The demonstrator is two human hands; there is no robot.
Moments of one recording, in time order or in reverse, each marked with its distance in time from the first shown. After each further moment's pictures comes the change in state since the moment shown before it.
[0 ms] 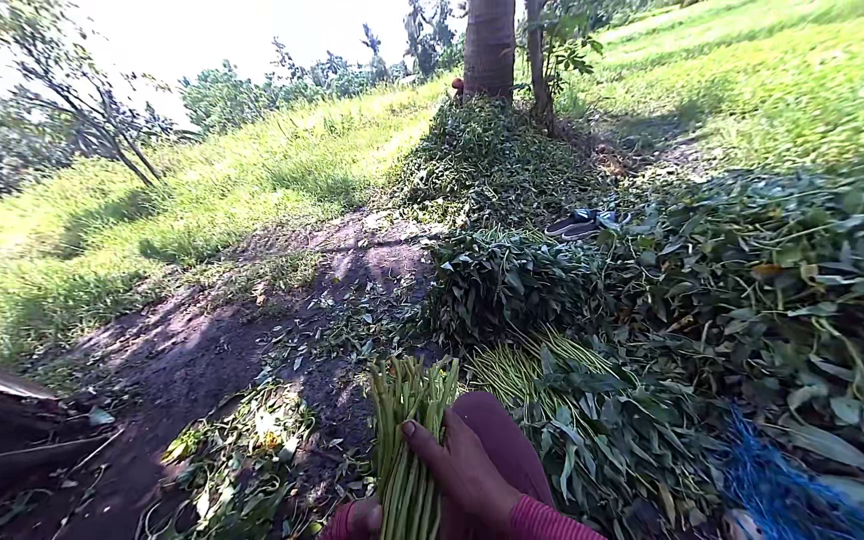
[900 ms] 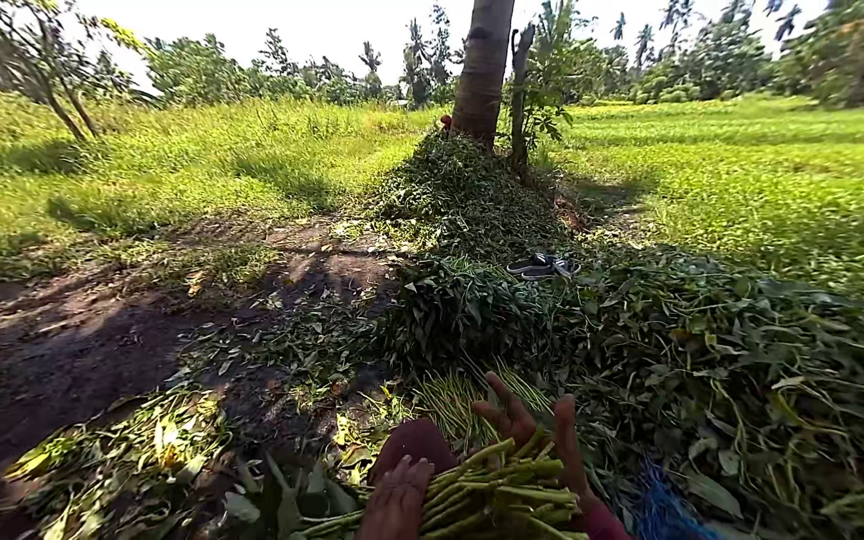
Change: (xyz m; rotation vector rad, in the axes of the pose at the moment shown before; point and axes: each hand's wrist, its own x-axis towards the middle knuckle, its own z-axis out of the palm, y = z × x) left_hand 0.148 0.009 0.117 1.631 0.928 -0.014; right_hand -0.018 0.046 -0.165 0.947 -0.391 -0.366
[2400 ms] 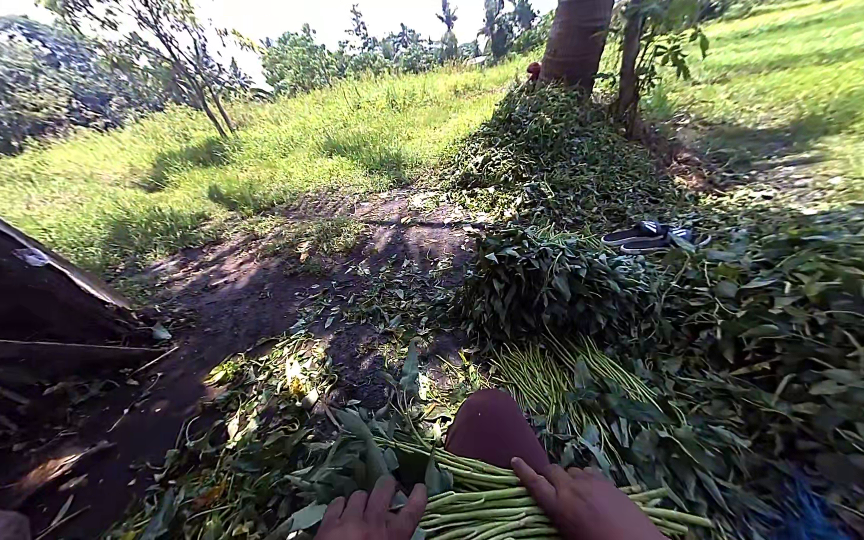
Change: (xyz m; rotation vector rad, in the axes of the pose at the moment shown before) left_hand -0.093 0.001 -0.115 0.558 -0.310 -0.182; right_hand -0.022 0.051 0.051 -2.035 -0.458 0.581
